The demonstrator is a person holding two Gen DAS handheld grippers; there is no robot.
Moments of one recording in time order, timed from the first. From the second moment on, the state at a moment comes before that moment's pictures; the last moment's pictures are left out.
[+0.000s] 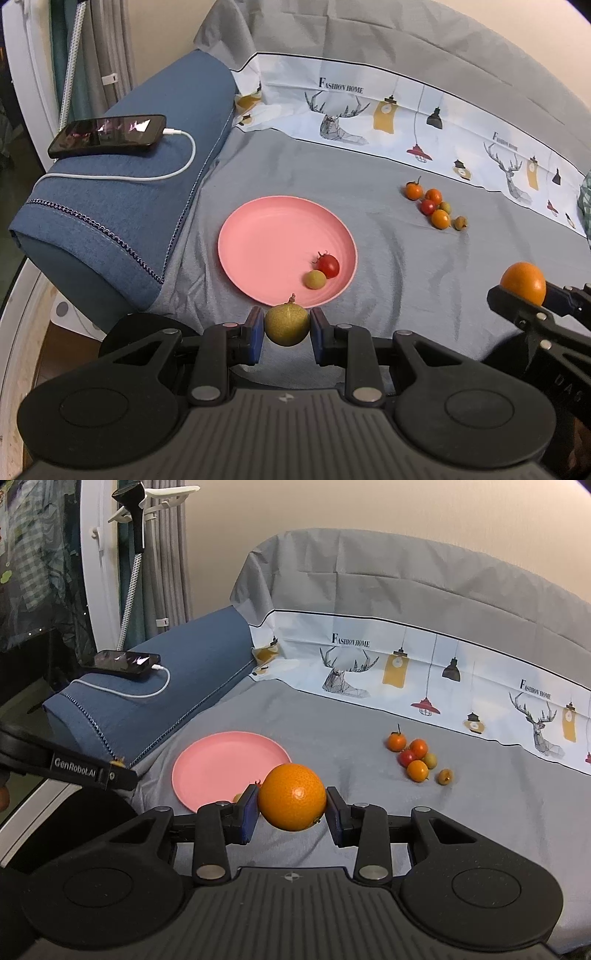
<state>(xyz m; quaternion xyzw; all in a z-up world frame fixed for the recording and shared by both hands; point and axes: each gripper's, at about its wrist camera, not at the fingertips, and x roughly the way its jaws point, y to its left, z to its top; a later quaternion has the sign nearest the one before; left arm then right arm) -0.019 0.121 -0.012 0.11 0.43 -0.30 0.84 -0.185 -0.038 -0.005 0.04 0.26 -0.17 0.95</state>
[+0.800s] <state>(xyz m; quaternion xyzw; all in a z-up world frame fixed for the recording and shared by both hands) 0.055 0.100 -0.036 0.10 0.46 -0.28 0.84 -0.092 -0.049 -0.027 0.07 0.30 -0.14 0.94</state>
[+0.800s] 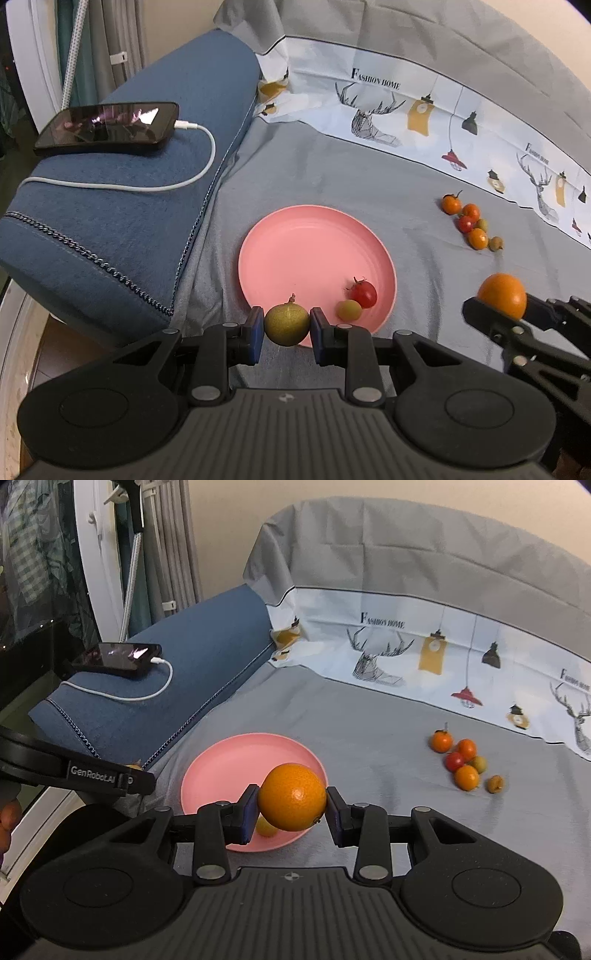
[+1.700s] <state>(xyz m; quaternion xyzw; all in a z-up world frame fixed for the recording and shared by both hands) 0.116 0.044 -0.119 0.15 0.52 -0.25 0.80 0.006 -0.065 -0.100 0.03 0.38 -0.10 0.92</state>
